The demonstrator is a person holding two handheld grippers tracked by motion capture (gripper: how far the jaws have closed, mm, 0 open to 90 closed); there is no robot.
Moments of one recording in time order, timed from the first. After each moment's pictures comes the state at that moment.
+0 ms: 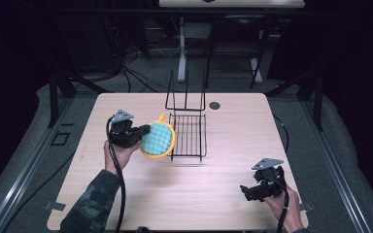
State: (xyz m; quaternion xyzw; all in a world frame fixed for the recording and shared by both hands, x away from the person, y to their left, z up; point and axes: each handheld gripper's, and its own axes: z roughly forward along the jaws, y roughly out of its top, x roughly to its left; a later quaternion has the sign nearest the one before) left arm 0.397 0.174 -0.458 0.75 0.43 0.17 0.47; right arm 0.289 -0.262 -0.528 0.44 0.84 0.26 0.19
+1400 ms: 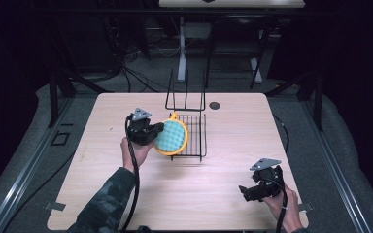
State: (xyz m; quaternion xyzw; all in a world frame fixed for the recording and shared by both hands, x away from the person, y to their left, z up) left arm 0.413 0.130 -0.469 0.76 0.43 0.18 0.46; right arm 0.289 -0.257 -0.530 0.43 0.84 0.25 0.19
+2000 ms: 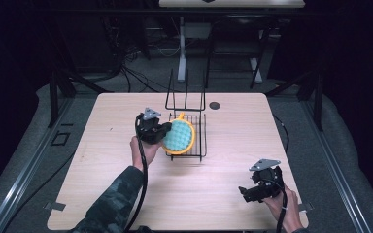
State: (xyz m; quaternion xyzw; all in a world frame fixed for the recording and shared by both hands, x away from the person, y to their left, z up) left arm 0.424 0.105 -0.481 0.75 0.44 0.18 0.46; right arm 0.288 -0.257 -0.531 0.43 0.85 0.25 0.18
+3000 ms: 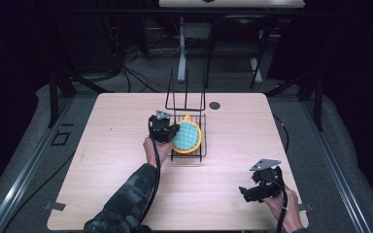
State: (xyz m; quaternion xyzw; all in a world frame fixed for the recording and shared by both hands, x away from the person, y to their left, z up) left arm 0.450 0.077 -0.516 0.75 0.48 0.17 0.43; right arm 0.289 -0.258 -0.531 0.43 0.85 0.25 0.18
